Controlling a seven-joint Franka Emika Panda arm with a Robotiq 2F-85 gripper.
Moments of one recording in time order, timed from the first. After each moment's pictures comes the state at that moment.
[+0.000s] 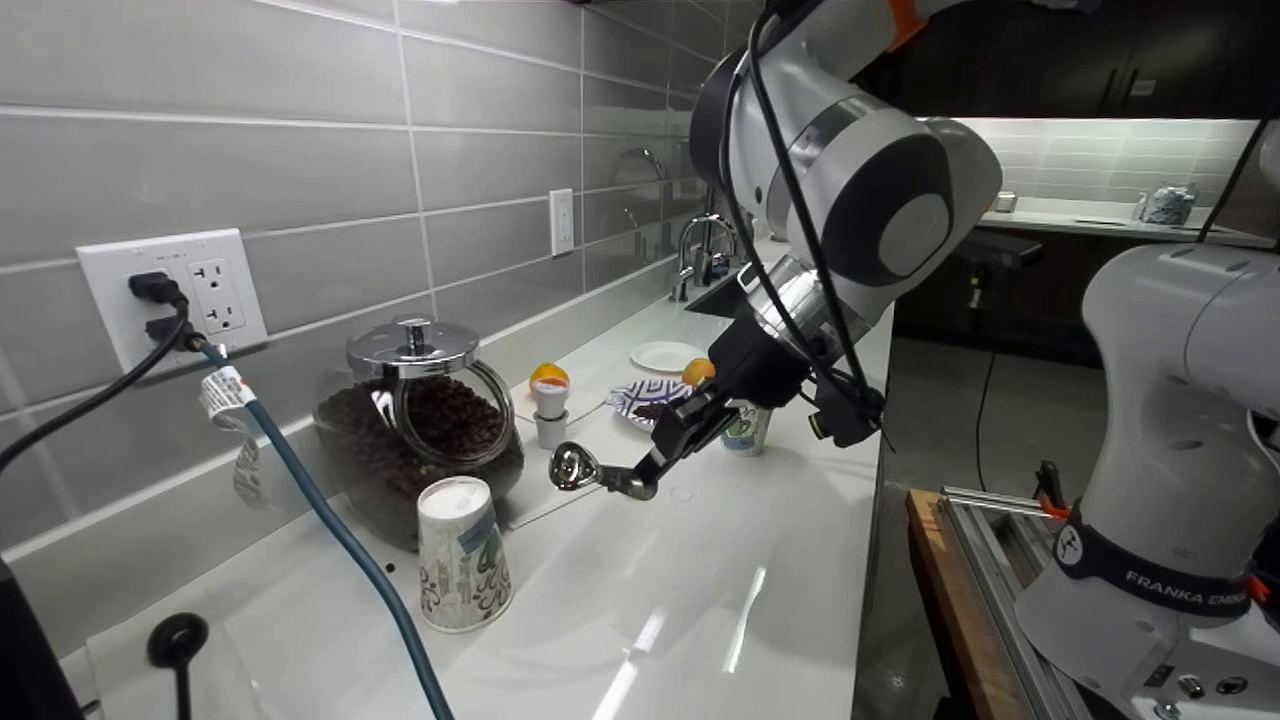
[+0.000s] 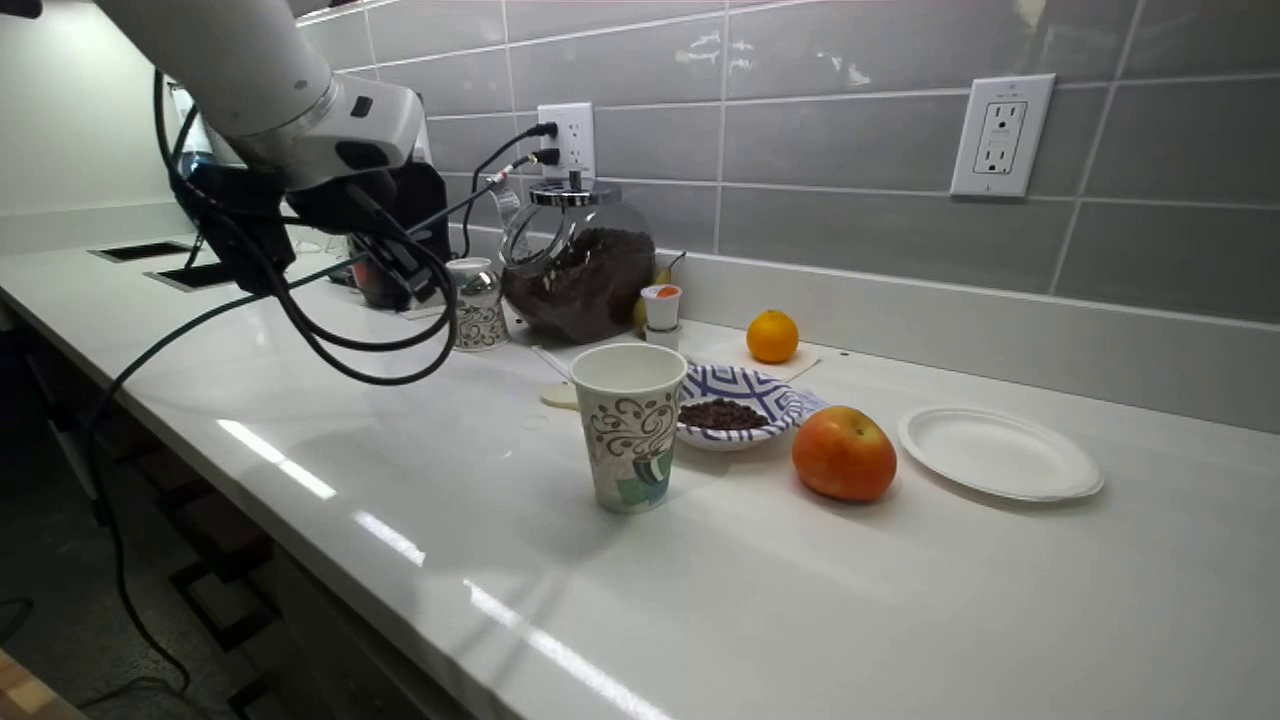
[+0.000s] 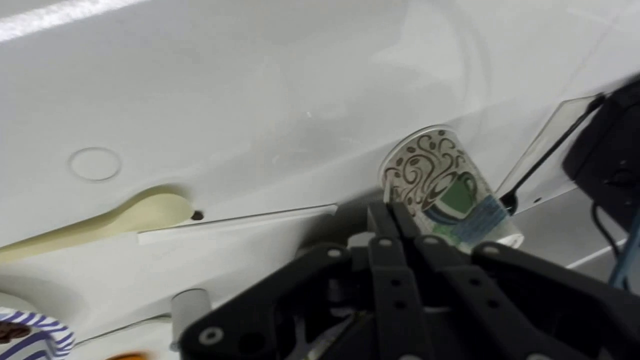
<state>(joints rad) 0.31 -0.17 0.04 -2.56 2.50 3.25 -1.78</state>
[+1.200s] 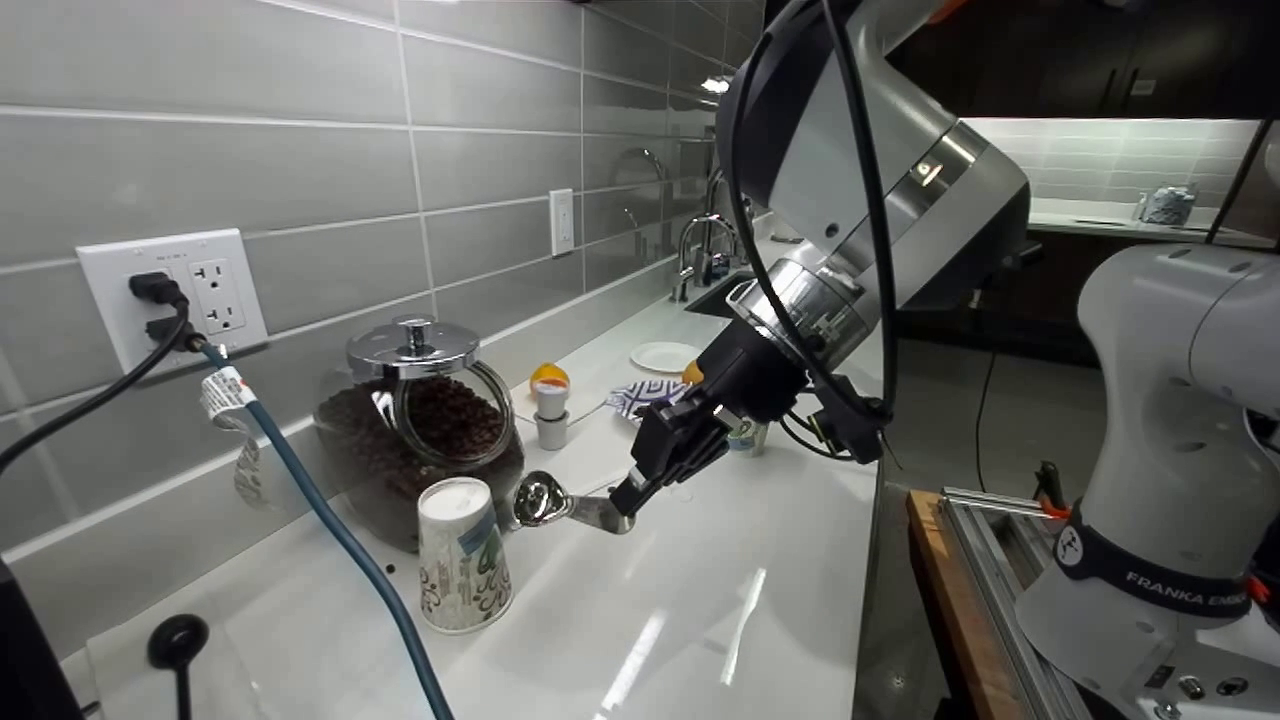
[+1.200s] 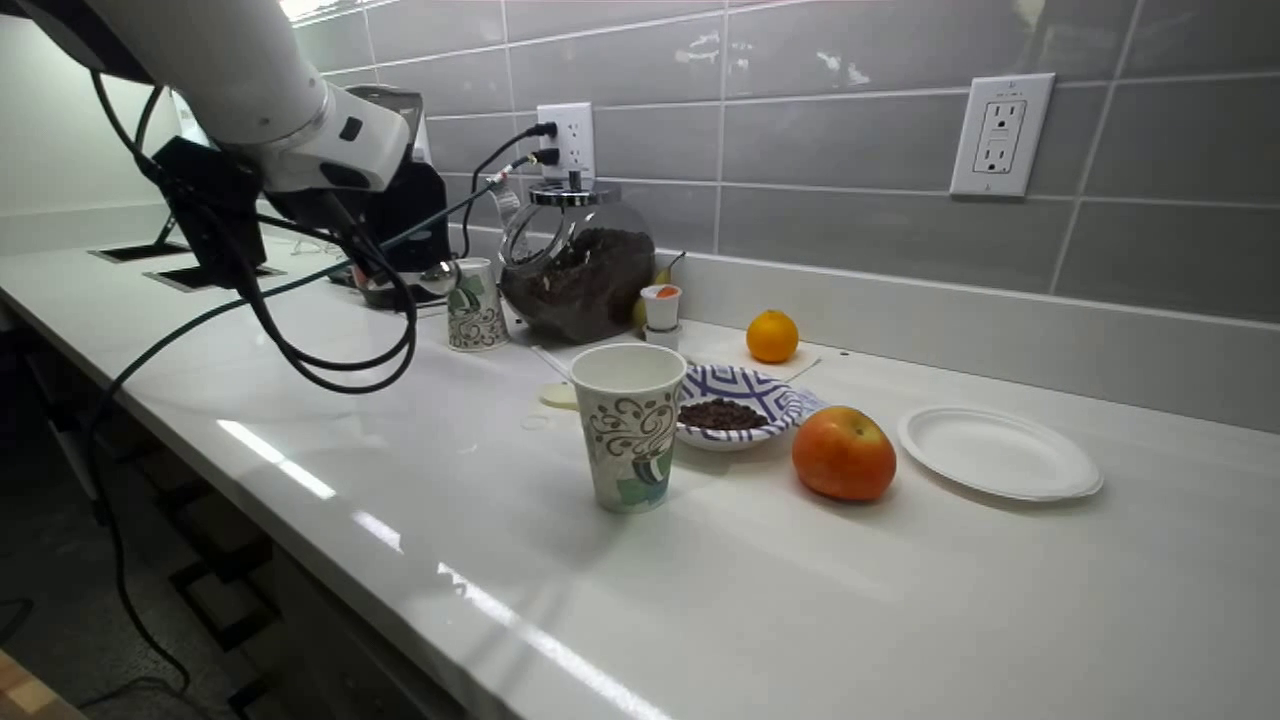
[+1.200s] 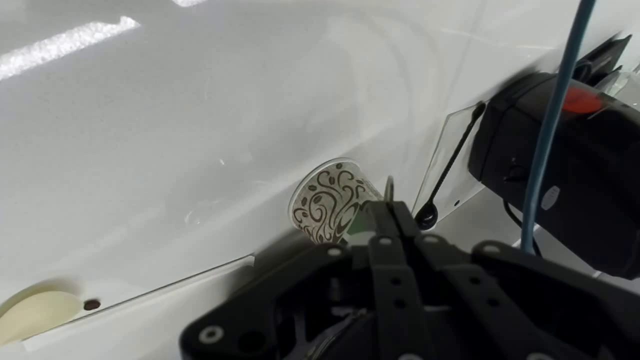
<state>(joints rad) 0.36 -0.21 0.09 -2.65 2.11 3.08 -1.16</state>
